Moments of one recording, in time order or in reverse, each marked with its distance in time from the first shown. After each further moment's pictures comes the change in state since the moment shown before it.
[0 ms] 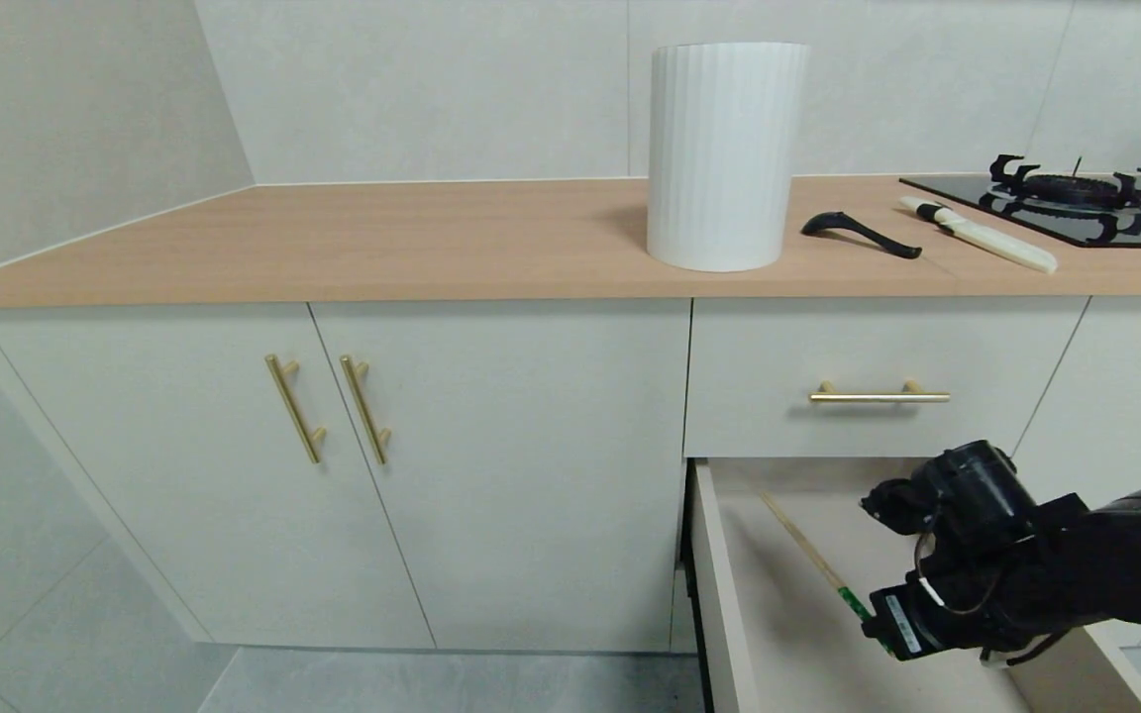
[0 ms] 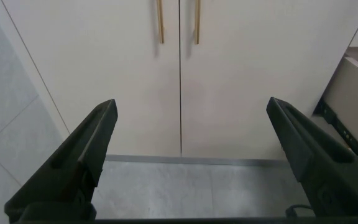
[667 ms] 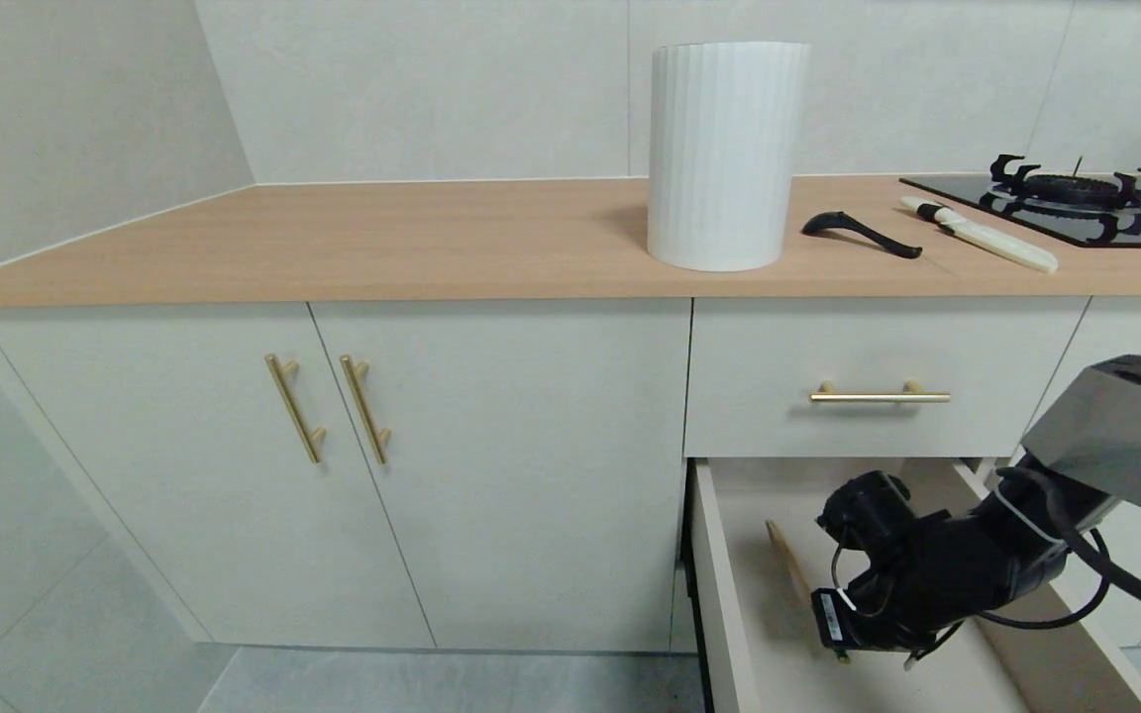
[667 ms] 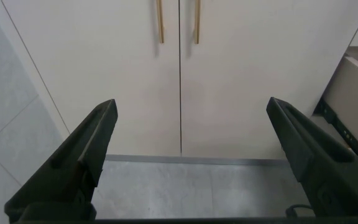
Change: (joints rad) left arm 0.000 0.000 0.000 0.000 0.000 0.000; right arm 0.029 0.319 -0.158 -0.047 -0.103 0.246
